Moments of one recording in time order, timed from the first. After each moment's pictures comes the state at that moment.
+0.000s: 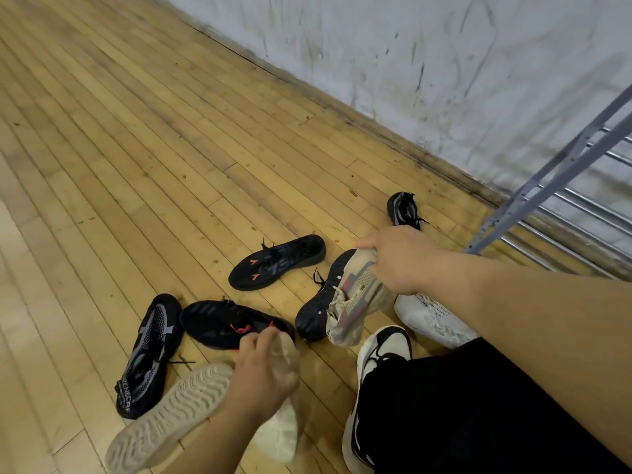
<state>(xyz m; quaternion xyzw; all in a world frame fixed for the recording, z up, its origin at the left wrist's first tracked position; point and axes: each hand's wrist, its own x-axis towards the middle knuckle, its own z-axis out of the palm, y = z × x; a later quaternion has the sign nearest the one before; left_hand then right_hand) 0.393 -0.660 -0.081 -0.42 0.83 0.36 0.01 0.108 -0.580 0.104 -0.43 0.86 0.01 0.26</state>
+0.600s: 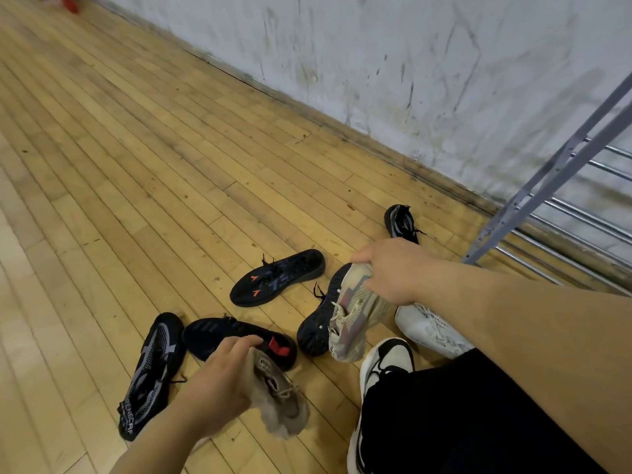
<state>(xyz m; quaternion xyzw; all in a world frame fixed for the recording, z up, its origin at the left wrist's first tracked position) 0.418 -0.728 -0.020 -0.27 0.91 0.30 0.12 0.109 -0.581 0.115 -0.44 0.85 0.02 0.27</state>
